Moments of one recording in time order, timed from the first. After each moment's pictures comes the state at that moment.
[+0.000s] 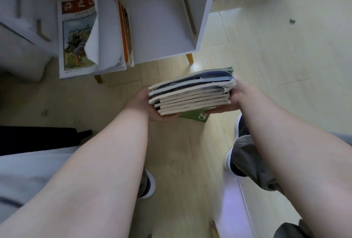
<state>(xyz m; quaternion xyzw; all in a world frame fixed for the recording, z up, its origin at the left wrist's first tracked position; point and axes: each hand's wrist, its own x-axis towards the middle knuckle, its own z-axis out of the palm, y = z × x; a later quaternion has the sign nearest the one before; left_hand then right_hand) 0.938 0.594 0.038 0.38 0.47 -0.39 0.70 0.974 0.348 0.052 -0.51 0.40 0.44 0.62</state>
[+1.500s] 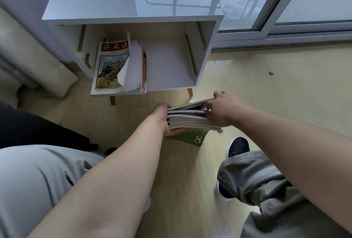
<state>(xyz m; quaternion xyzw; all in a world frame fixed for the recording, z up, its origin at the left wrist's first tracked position) 0.920 0.569 0.087 0.45 0.48 -0.29 0.70 0.957 0.368 0.133 -0.94 -0.21 0.20 -0.18</state>
